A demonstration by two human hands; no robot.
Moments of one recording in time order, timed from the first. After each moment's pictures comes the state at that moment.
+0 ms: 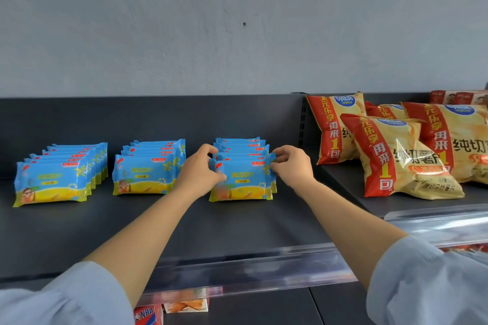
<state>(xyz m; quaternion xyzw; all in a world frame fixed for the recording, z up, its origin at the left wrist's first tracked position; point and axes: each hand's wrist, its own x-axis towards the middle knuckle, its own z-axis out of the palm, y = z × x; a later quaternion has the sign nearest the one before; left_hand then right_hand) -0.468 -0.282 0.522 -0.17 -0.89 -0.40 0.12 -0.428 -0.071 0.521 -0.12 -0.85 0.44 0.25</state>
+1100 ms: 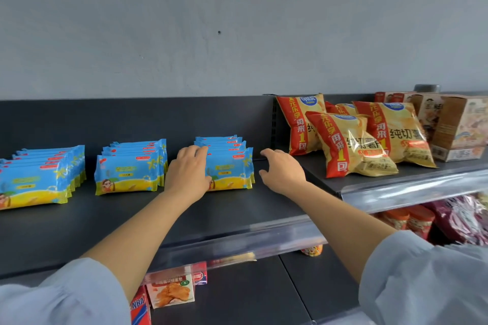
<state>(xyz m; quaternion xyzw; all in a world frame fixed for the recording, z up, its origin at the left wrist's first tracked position) -0.426 -0.281 0.521 -0.25 -0.93 -0.10 0.26 -0.353 -0.084 0.530 -0.11 -0.96 0.11 0.22</state>
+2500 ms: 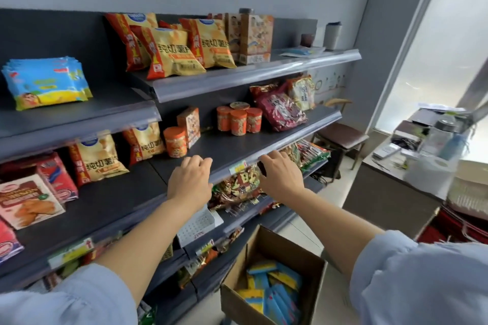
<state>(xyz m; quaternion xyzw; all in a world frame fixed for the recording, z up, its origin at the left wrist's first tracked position) -0.072 -0.121 0.378 -0.47 -0.87 -0.08 0.11 0.076 0.024 0.392 -0.32 -0.94 0.03 0.14</state>
